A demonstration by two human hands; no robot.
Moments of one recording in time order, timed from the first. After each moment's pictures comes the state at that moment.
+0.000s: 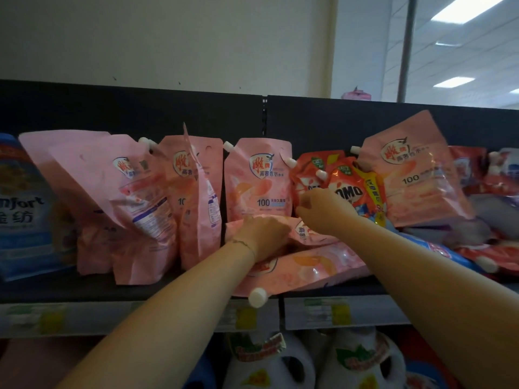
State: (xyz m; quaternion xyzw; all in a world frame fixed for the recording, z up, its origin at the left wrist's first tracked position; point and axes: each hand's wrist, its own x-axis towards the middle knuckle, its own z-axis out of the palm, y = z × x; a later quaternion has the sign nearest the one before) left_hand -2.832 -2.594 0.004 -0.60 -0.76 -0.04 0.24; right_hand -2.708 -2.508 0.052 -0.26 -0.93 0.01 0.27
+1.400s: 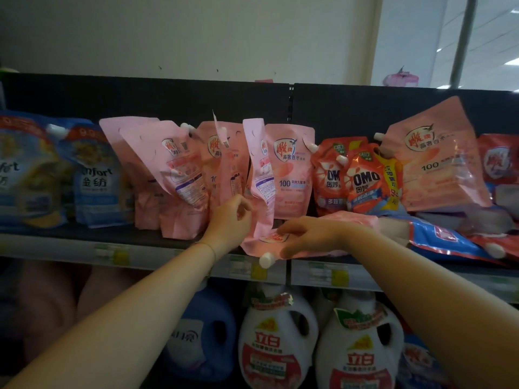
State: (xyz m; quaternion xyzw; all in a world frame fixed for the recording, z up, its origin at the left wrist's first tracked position) left_hand -2.809 -2.709 -0.024 -0.40 -0.76 -0.50 0.15; right_hand -2.676 -2.564 0.015 -0.06 -0.98 0.17 0.00
